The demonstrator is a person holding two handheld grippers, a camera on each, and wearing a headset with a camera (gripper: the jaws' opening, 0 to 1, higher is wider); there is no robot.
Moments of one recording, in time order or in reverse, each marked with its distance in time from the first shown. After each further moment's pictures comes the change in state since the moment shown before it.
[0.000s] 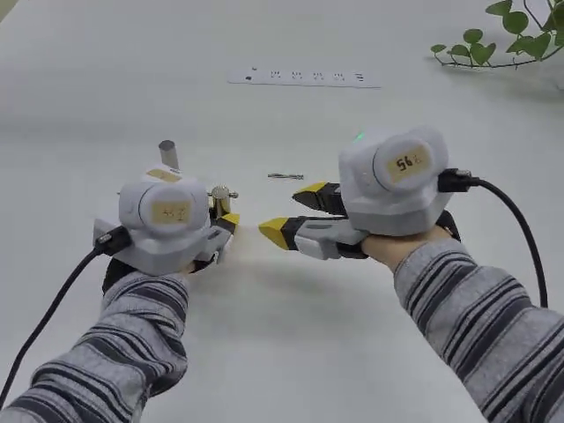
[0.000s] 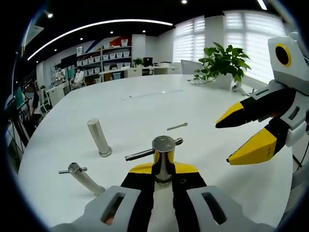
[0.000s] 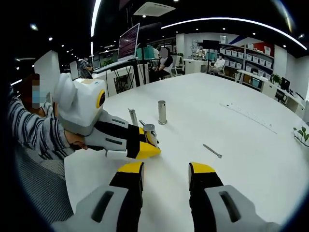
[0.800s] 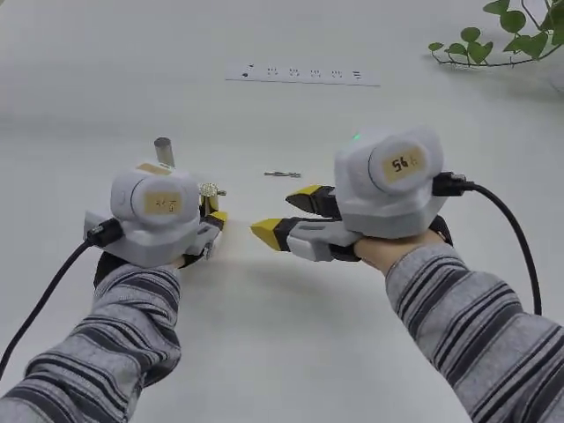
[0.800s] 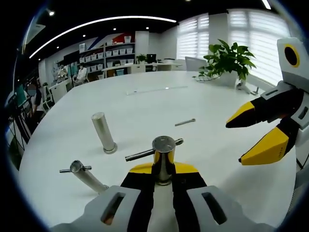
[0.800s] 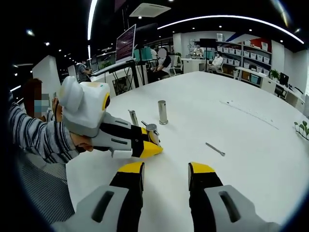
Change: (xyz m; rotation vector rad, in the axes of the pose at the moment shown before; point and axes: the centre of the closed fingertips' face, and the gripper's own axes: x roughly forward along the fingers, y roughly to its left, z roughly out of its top) left arm 0.005 0.012 -0.007 -0.011 0.028 0.029; right arm 0.005 0.002 -0.001 0.038 -0.002 0.005
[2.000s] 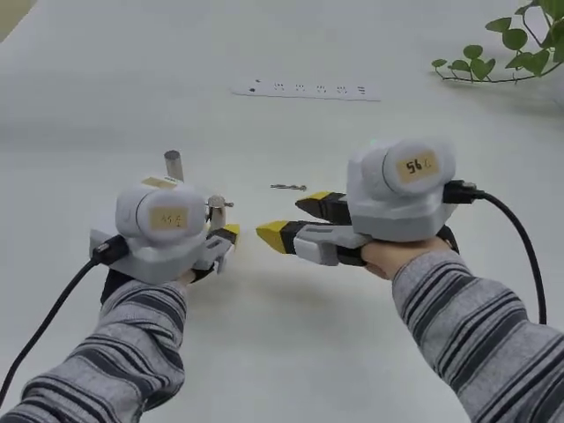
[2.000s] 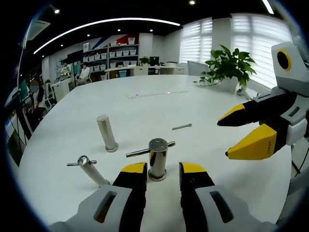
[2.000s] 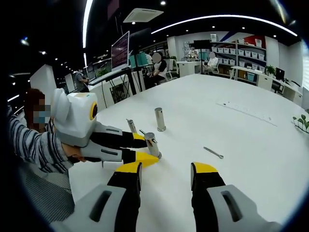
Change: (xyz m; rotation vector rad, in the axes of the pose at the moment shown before) left arm -0.019 -0.008 0.005 -0.051 -0.025 0.003; right arm -0.005 -0.003 0.014 0.062 -0.048 -0.004
